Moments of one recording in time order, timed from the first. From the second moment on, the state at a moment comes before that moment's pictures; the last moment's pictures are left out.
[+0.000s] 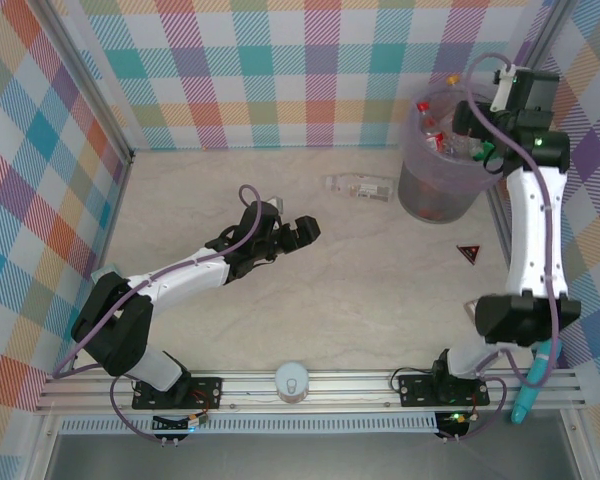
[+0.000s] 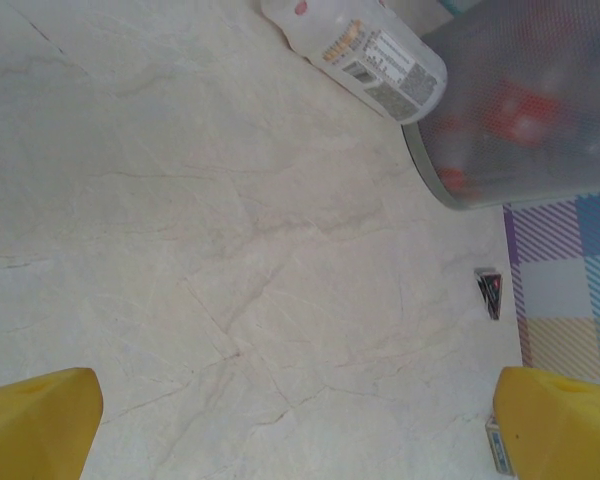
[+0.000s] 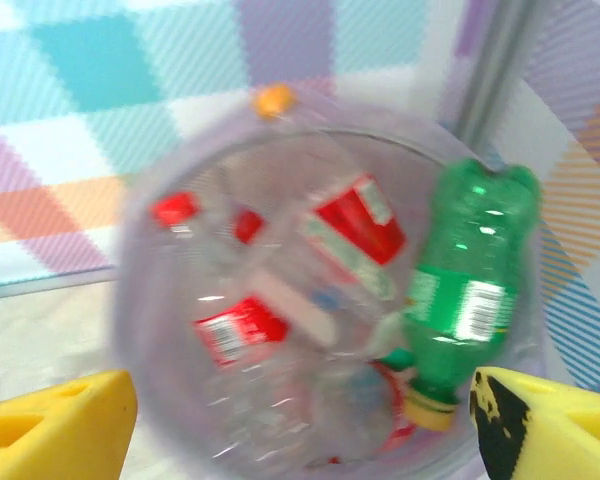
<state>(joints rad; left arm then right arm) -0.64 1.51 0.94 -0.03 0.10 -0.90 -0.05 1.57 2.00 -0.88 0.02 0.04</state>
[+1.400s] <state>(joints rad) -0.57 1.06 0.79 -0.36 -0.03 -0.84 0.33 2.45 2.27 -0.87 -0.06 -0.46</state>
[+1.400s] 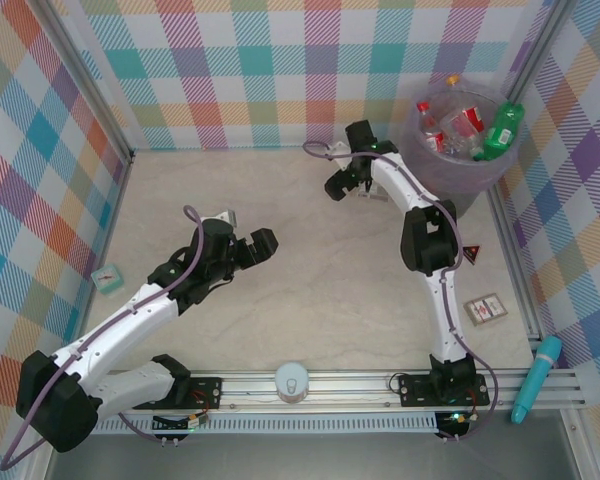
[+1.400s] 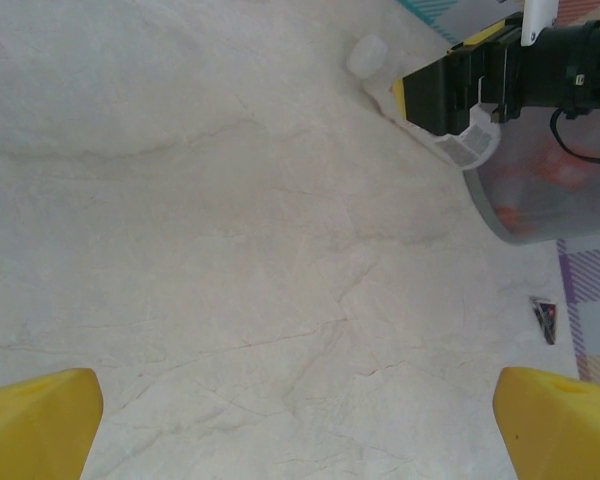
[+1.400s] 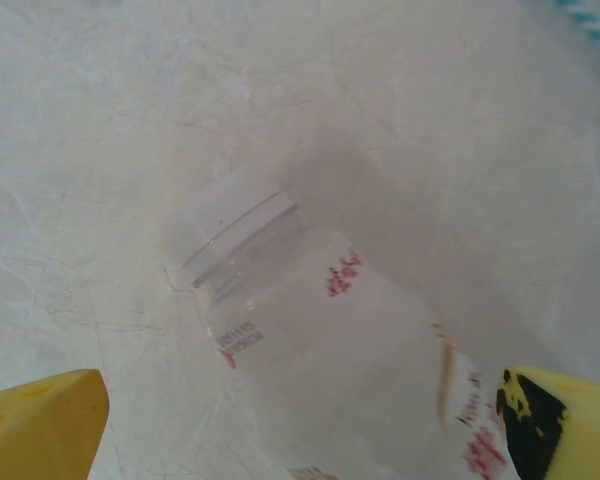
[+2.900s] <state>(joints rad) -0.57 1.17 0.85 -0.34 -0.02 -0.82 0.11 1.94 2.40 -0.72 0.22 -0.33</state>
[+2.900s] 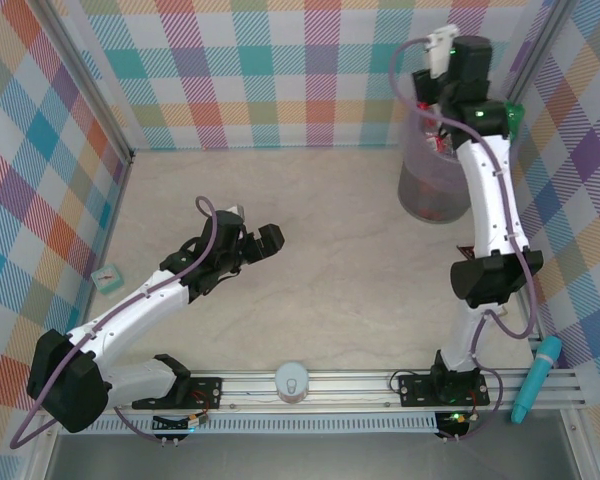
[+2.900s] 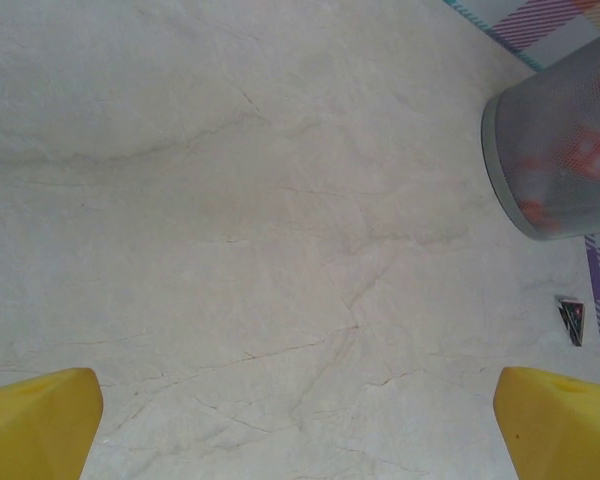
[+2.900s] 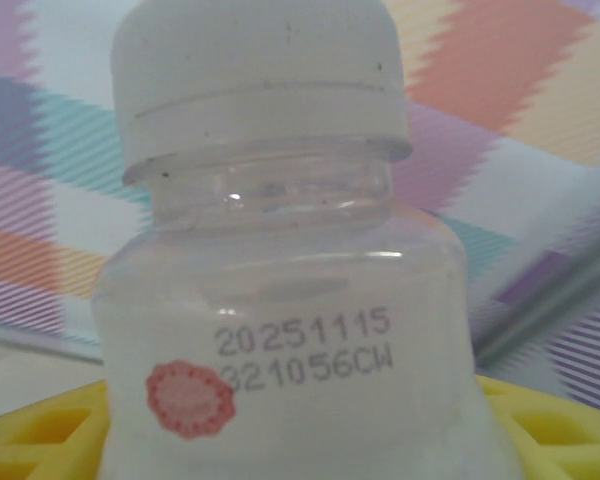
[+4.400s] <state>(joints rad) -0.57 1.15 0.82 -0.32 0.00 -0.84 0.02 2.32 2.46 -0.07 0.00 -0.09</state>
